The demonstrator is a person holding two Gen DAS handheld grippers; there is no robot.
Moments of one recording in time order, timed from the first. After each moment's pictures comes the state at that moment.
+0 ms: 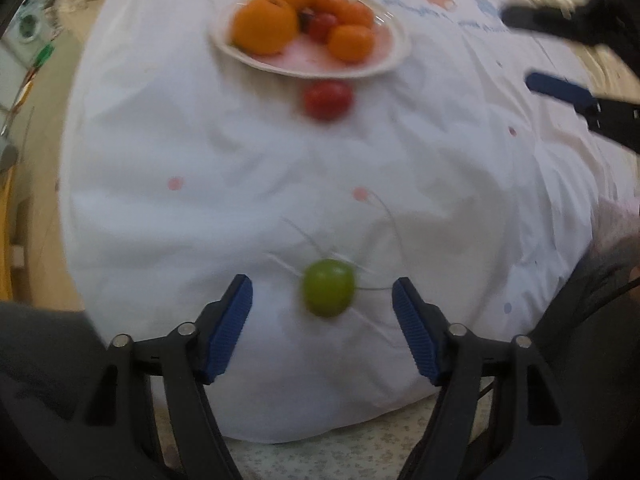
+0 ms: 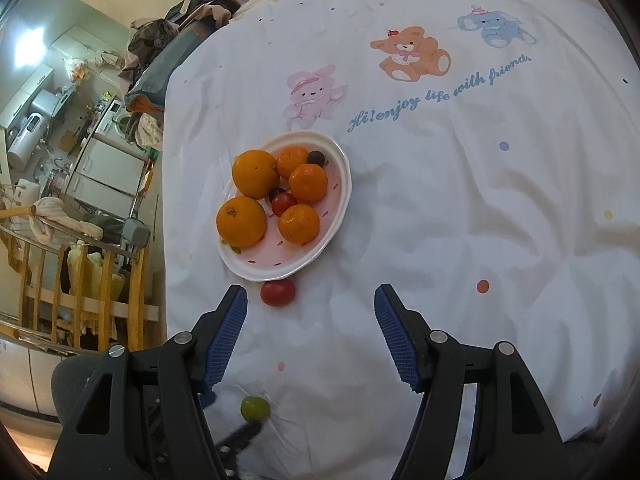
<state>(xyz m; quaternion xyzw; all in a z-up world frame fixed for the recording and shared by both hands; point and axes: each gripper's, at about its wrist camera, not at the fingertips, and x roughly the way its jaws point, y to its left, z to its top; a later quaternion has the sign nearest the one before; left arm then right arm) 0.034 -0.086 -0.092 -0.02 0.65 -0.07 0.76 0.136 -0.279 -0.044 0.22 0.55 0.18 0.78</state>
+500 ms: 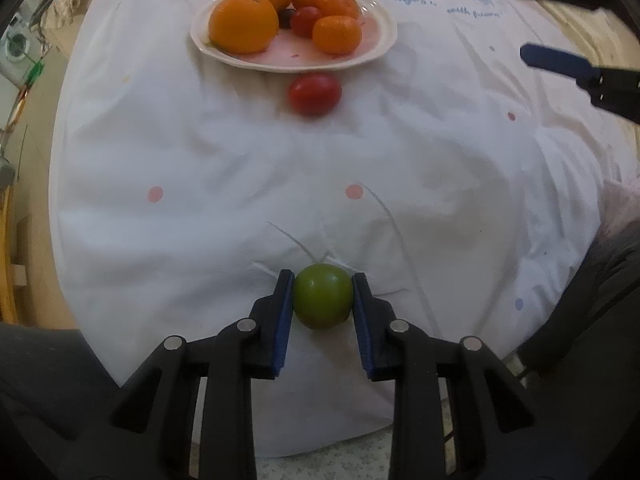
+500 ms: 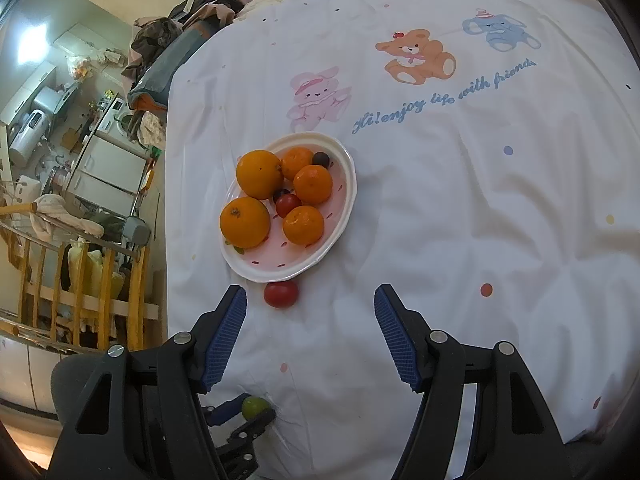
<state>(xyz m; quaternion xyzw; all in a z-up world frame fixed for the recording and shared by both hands) 0.033 -0.091 -0.098 -0.01 0.64 -0.08 0.76 0.137 -0.275 -0.039 0.21 0.55 0.18 0.79</state>
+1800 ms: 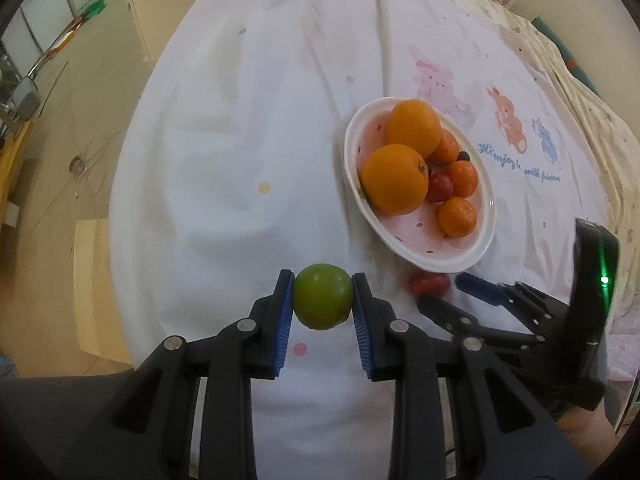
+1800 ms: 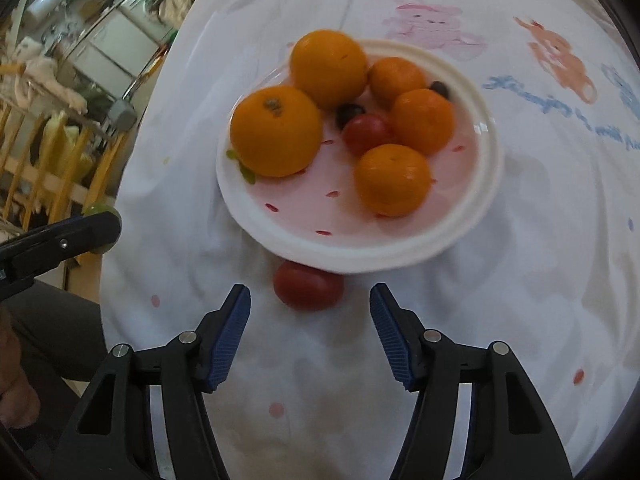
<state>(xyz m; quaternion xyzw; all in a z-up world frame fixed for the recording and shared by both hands) 0.131 0.034 -0.058 -0.14 0.60 0.01 0.79 0.170 -0.146 -0.120 0.00 0.61 0.25 0.75</state>
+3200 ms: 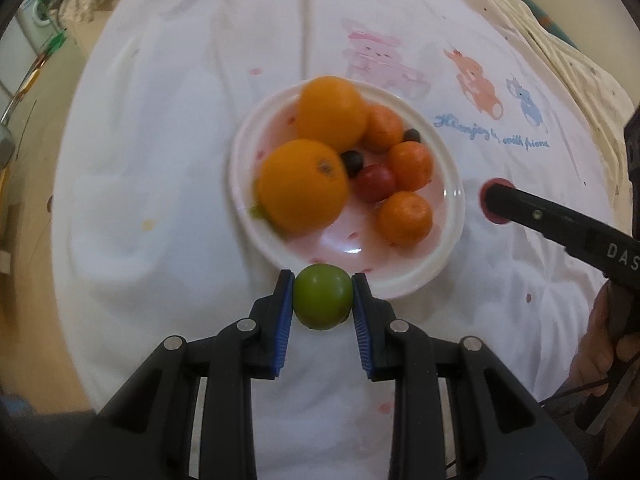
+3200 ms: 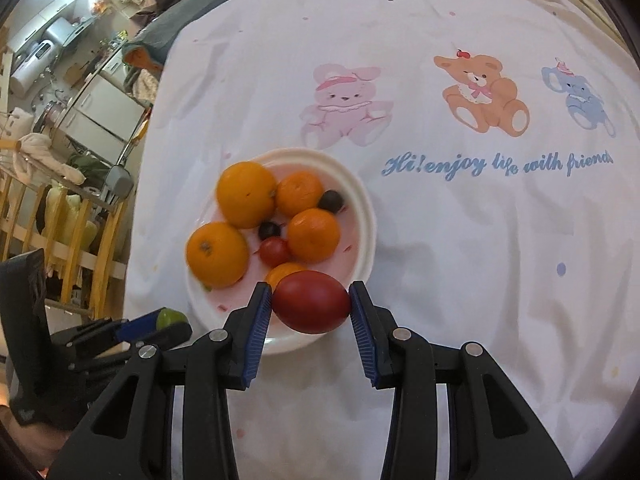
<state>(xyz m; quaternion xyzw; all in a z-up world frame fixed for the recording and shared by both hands) 0.178 -0.043 -0.082 -0.09 0.61 -0.04 0.79 0.235 -0.237 -0.073 0.10 0.57 0.22 0.78</state>
